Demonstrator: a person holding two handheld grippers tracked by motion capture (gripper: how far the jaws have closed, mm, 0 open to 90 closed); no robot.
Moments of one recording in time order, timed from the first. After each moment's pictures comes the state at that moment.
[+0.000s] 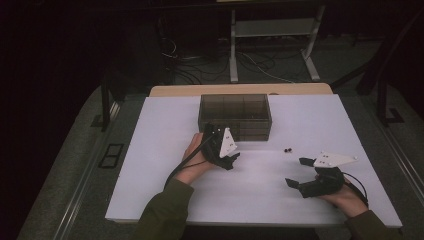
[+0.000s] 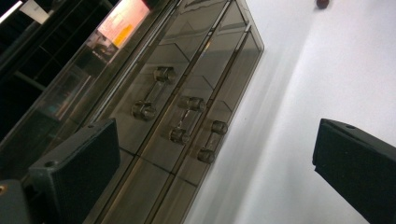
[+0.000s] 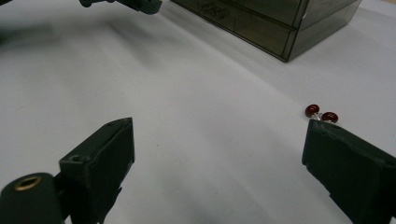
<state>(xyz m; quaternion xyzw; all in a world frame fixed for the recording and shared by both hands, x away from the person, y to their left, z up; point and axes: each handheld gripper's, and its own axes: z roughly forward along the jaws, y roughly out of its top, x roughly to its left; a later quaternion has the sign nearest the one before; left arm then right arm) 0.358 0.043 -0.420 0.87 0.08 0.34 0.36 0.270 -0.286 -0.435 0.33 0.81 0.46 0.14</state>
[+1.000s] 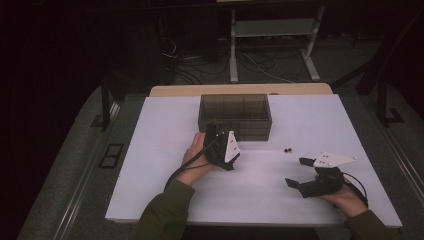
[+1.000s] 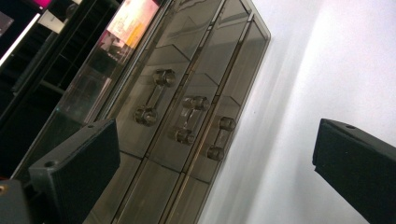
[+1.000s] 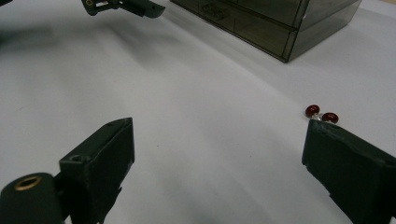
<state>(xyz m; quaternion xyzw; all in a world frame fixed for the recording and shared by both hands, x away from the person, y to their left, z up) 0.353 0.036 -0.421 0.87 0.06 0.38 0.32 0.270 -0.285 -0.435 0.33 0.81 0.46 0.14</state>
